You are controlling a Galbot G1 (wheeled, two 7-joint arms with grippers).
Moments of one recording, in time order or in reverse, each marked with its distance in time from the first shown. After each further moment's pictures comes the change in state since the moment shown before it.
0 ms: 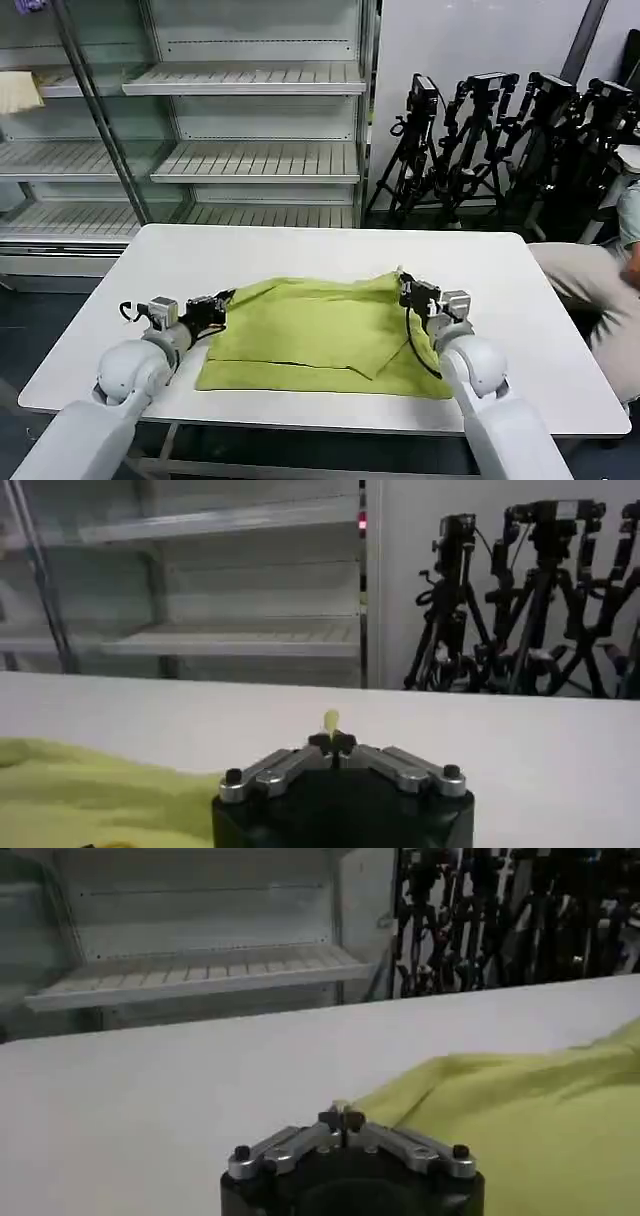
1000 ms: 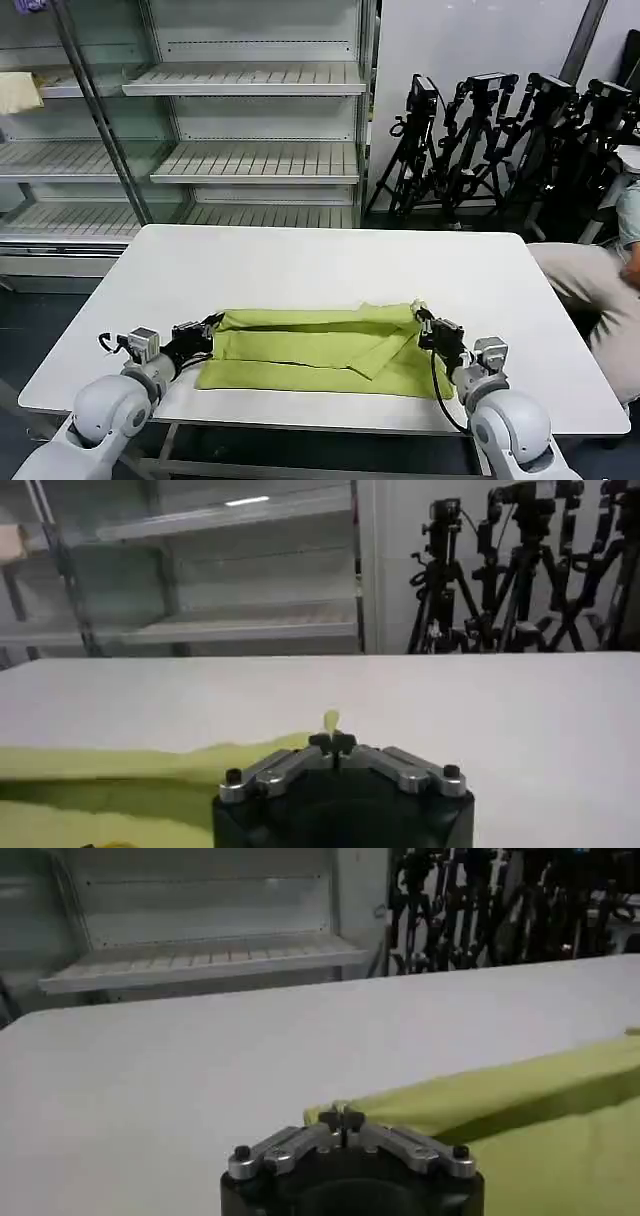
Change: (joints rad) left arm 0.194 0.031 -0.101 -0.105 0.017 -0.034 0.027; right arm -0.245 -0.043 0.116 0.209 0.043 -0.023 -0.014
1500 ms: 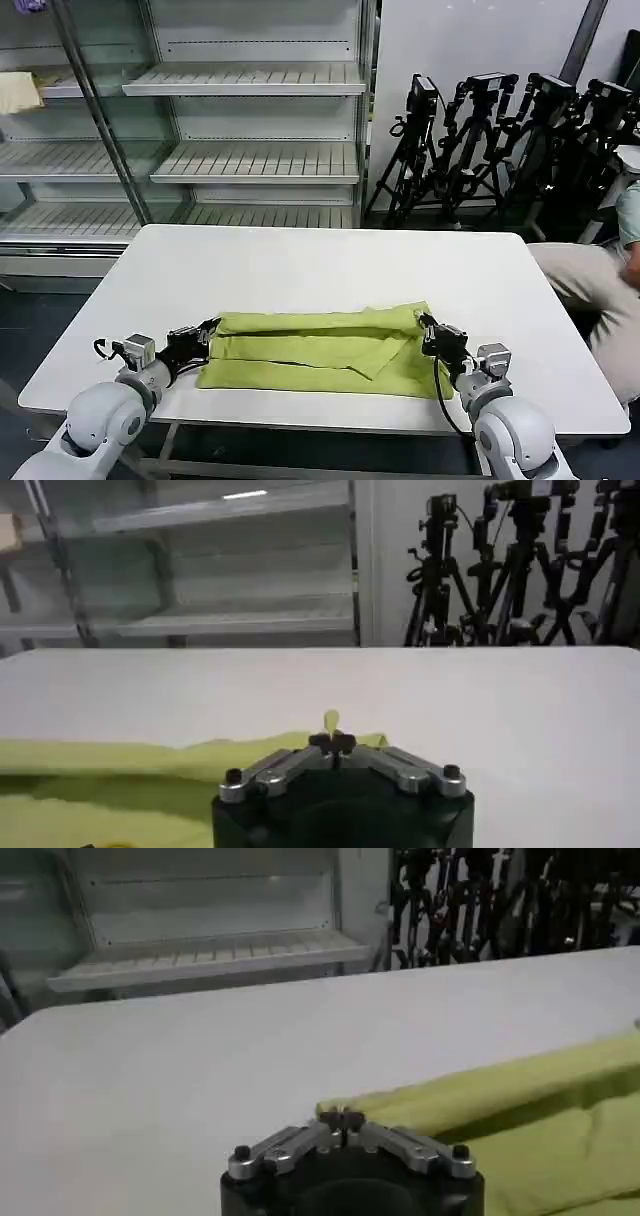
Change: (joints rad) left arm 0.043 0.005 -0.020 -0.018 0.012 -0.008 -0.001; right arm -0.024 -0.005 0.000 -0.004 -0.023 0.009 -0.009
